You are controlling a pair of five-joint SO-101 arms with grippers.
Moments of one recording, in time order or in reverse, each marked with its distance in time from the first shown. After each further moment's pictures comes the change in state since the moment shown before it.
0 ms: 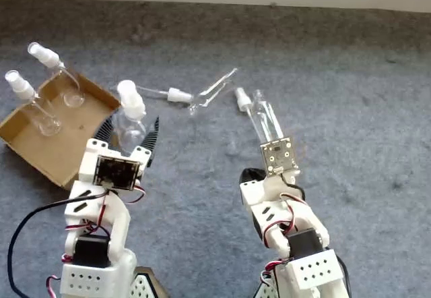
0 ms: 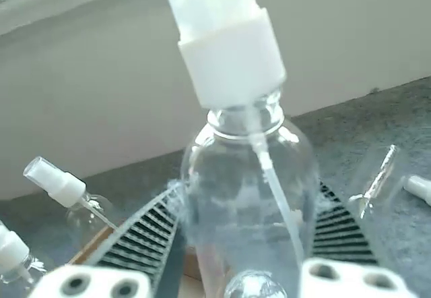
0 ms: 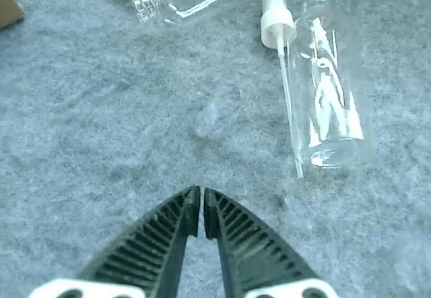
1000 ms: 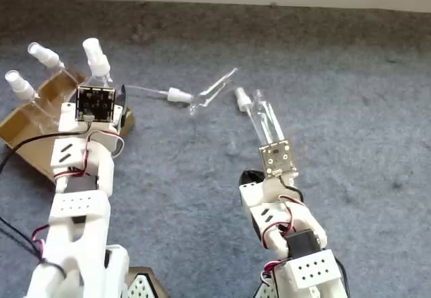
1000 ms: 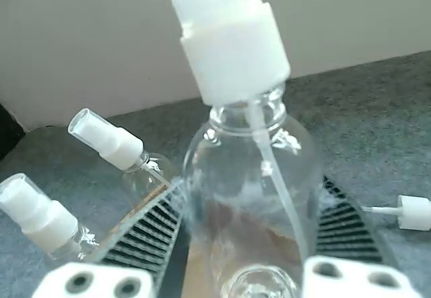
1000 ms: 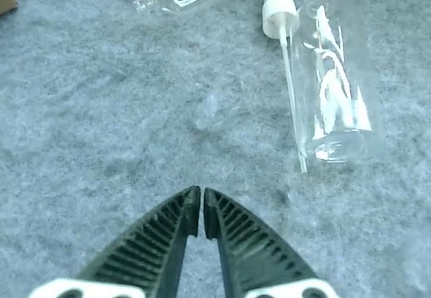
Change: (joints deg) left arm -13.2 60.0 -19.2 -31.6 -0.1; right arm 0.0 -0.1 3.3 -2.9 0.0
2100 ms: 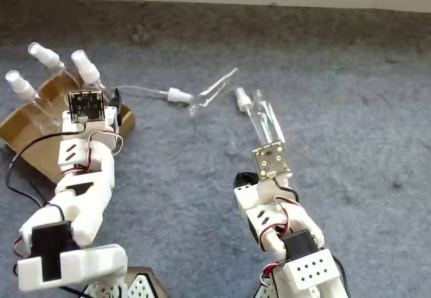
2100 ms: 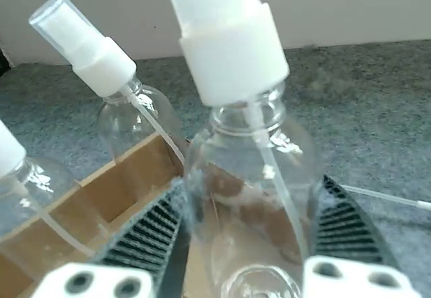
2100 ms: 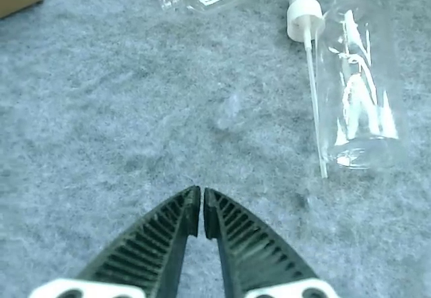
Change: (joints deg) left arm -3.3 34.8 -2.6 -30.2 7.6; right arm -3.1 0.0 0.0 0.0 0.0
